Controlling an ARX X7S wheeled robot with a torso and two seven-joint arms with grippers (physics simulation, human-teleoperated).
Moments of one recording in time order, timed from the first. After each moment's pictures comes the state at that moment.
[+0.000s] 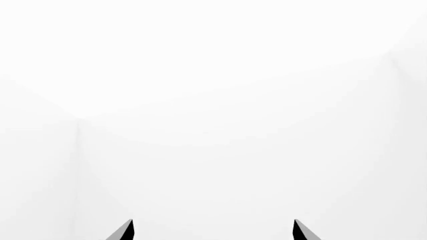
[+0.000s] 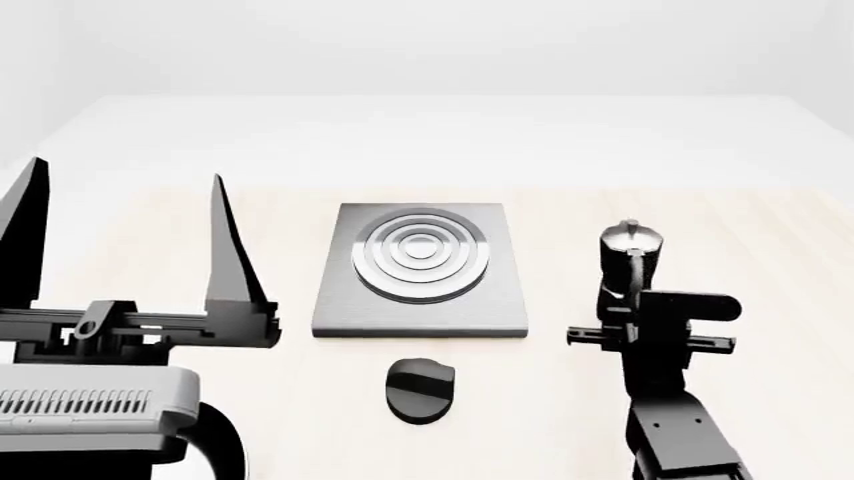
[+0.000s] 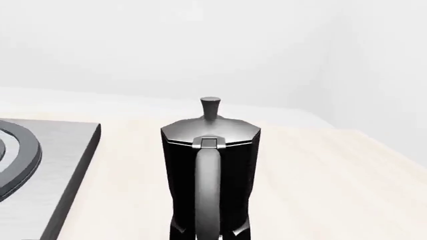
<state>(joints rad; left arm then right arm) -0.14 -0.51 0.18 0.78 -0.12 -0.14 -0.41 0.54 0.32 -0.27 0.63 0.27 -0.05 0.27</state>
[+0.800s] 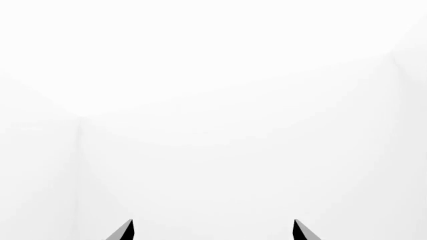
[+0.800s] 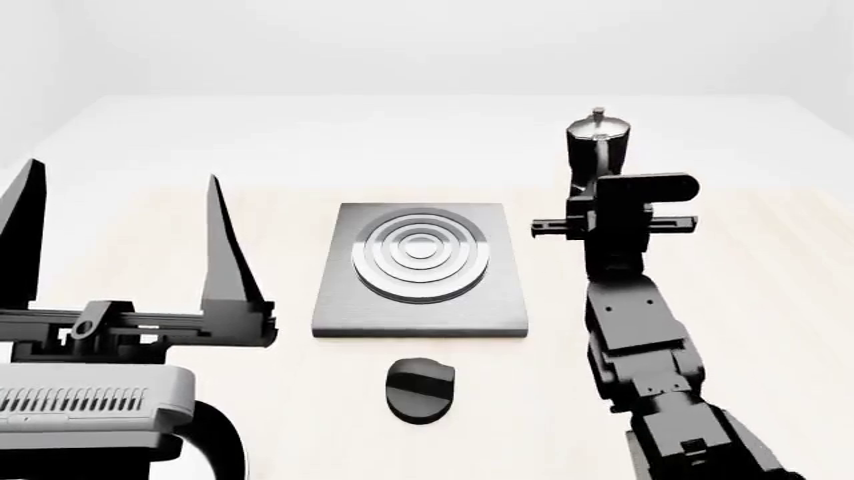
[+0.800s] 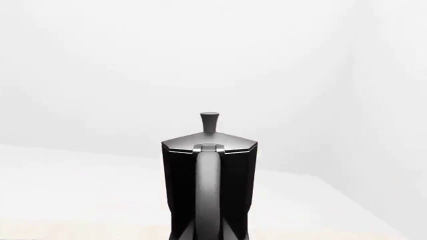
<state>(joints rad) -0.14 -0.52 0.17 0.77 -0.13 -0.13 -0.41 1.02 0.15 -0.34 1.17 0.14 -0.32 0.24</state>
